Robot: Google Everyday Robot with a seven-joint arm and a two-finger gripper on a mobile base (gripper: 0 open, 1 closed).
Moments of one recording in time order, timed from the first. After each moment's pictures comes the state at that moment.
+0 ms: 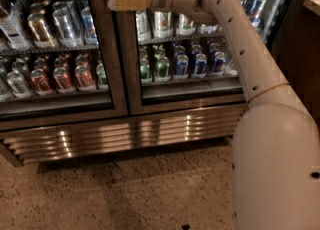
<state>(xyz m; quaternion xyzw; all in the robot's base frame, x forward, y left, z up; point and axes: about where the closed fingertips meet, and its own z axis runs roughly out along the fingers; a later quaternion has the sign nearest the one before) 0.752 0.087 1.026 -0.45 0.50 0.46 0.58</state>
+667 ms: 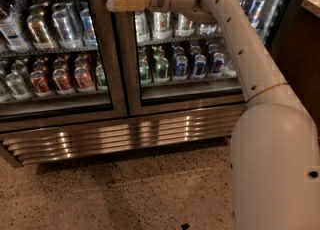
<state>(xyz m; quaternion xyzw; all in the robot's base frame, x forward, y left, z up) 0.749 0.088 1.029 -0.45 0.50 0.46 0.58</state>
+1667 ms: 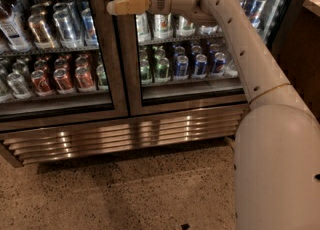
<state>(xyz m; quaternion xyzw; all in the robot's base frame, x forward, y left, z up) 0.744 0.091 1.021 -0.46 0.51 0.46 0.57</state>
